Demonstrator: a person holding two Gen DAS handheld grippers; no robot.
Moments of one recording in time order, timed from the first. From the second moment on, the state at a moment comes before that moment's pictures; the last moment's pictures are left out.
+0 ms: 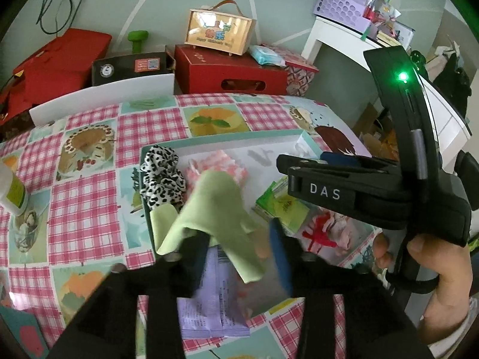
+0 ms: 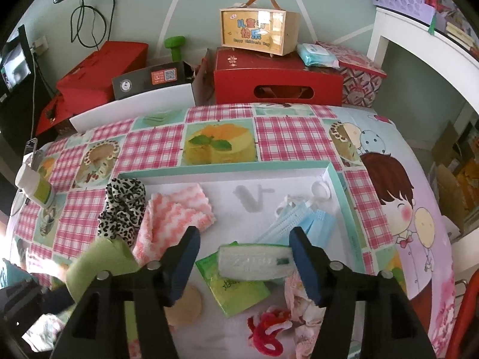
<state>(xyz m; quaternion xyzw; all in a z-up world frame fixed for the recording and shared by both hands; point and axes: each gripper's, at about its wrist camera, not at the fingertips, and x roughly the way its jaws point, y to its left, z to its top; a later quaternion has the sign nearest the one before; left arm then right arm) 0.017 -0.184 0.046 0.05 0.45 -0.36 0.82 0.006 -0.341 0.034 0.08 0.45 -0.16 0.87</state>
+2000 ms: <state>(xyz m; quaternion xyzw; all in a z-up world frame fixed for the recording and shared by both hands) 0.026 -0.089 0.032 0.07 0.47 -0.08 0.88 -0.040 -0.277 0.020 0.04 0.49 -0.15 0.86</state>
